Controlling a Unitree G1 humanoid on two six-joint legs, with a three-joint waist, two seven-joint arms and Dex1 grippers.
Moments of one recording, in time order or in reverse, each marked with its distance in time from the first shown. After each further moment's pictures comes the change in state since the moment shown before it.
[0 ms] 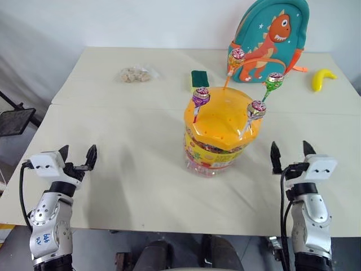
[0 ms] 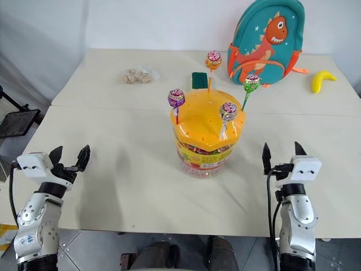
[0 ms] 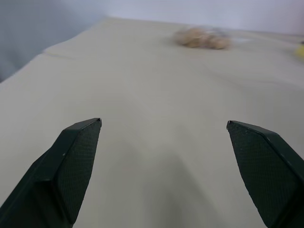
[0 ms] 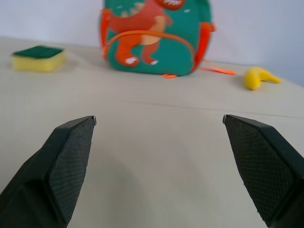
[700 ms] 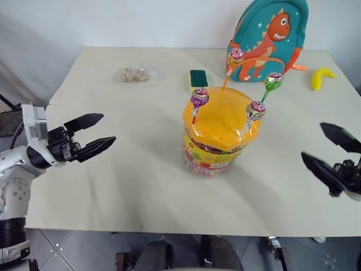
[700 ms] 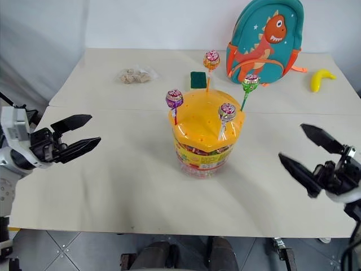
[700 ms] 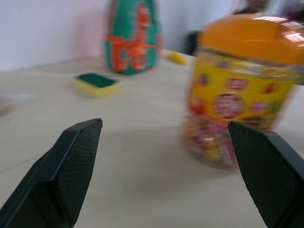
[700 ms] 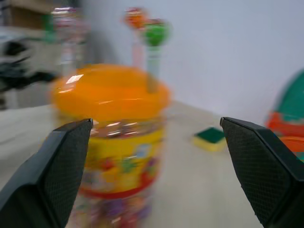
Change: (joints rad) left arm -0.255 0.504 -0.050 0.106 -0.422 0.269 -0.865; right arm 0.215 -0.459 -0.271 -0.341 0.752 0.315 0.831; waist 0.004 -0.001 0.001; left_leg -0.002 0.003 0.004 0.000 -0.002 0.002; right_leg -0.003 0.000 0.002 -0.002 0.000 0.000
